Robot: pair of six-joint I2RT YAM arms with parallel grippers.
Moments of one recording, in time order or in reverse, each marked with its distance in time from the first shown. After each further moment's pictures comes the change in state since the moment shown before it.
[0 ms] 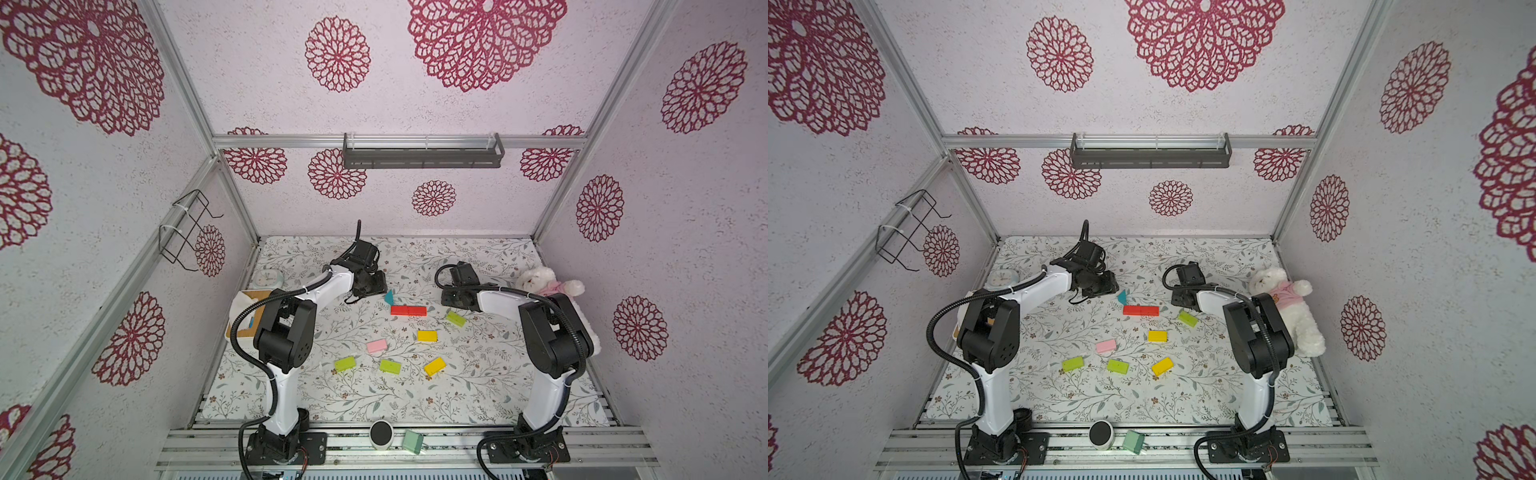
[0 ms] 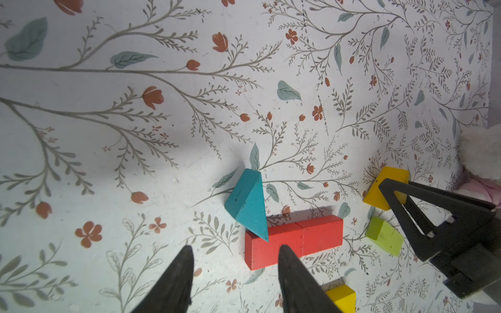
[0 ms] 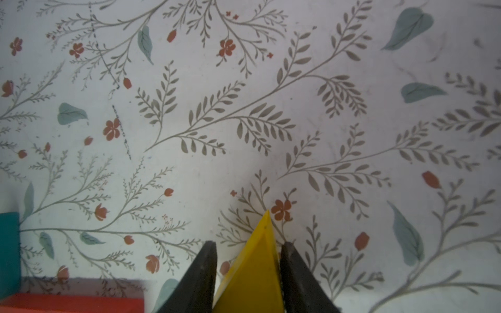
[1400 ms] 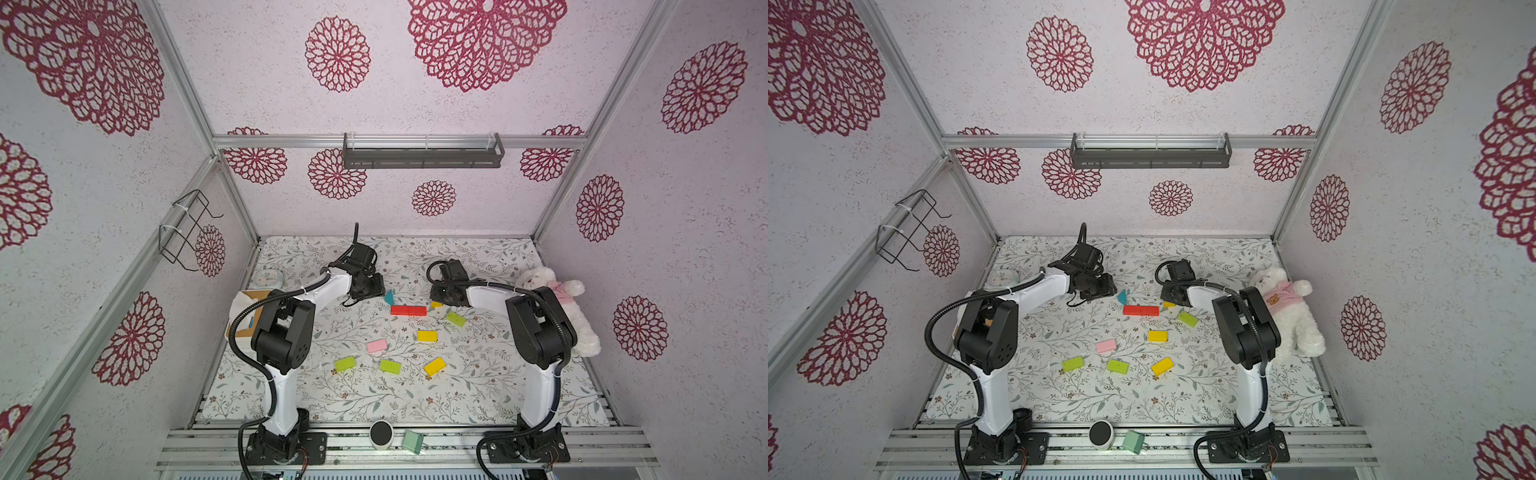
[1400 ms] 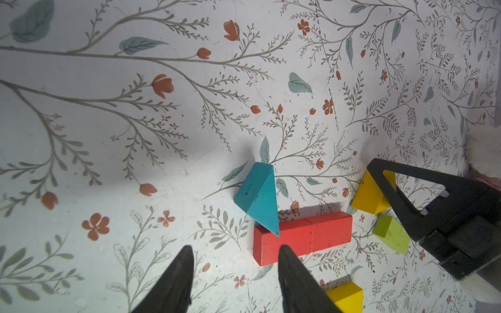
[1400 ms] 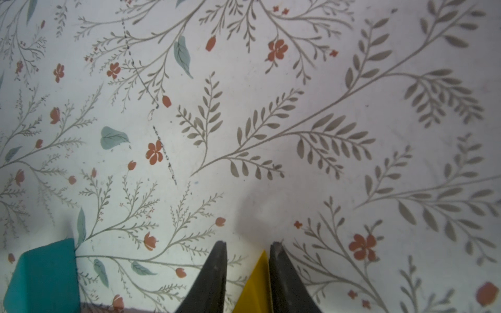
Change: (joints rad) left arm 0.013 -0.016 -0.045 0.019 0.008 0.000; right arm 0.032 0.104 0.121 0.006 -0.056 0.128
